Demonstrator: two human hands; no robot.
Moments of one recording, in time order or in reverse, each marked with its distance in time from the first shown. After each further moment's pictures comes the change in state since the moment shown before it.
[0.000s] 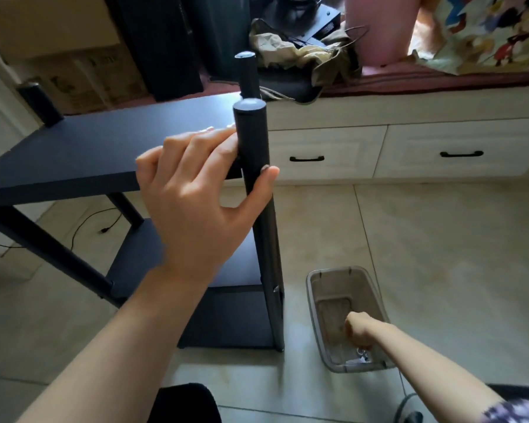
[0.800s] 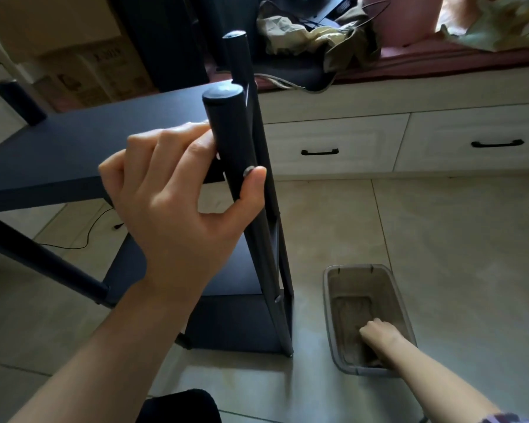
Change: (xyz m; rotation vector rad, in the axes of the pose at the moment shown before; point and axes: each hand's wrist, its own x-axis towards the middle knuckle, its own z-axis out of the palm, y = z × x) left_hand -0.002 0.004 0.007 0.073 -0.003 -0.029; right_hand 0.052 0.026 0.023 -0.500 0.062 -0.126
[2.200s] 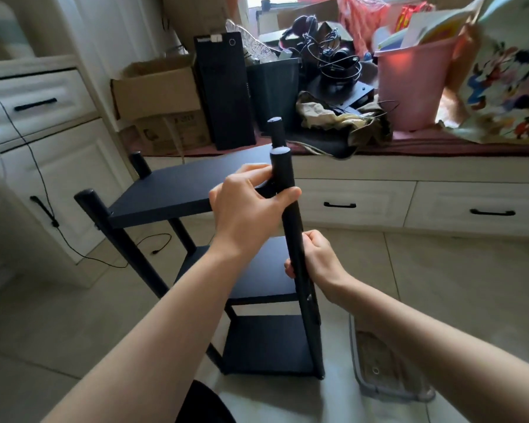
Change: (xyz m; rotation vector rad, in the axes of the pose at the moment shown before) left_hand 0.063 -0.014 -0.068 -0.559 -0.389 -0.680; right_hand -0.214 -0.144 -0.284 1.739 0.689 -0.468
